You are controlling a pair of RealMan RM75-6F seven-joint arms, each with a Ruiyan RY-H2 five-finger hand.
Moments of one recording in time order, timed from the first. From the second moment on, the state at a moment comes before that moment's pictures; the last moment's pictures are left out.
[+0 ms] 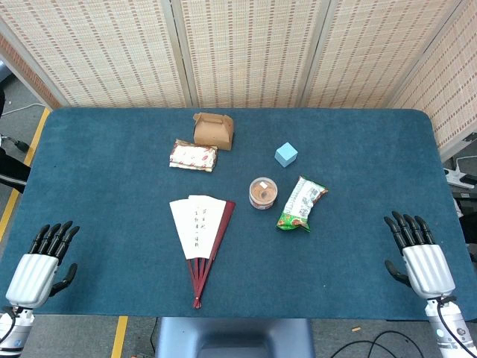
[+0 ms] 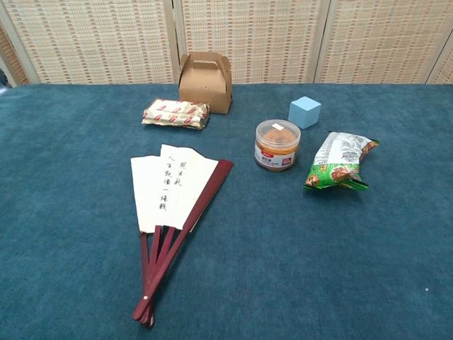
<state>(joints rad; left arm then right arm) -0.13 -1.19 0.00 -1.52 1.62 1.50 0.08 0.10 -1.17 0.02 -1.59 -1.56 1.45 -0.16</state>
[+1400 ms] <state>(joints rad) -0.15 -1.17 0.01 -1.50 1.57 1.43 0.00 0.69 -1.95 0.17 -1.05 -1.65 0.98 -0.30</state>
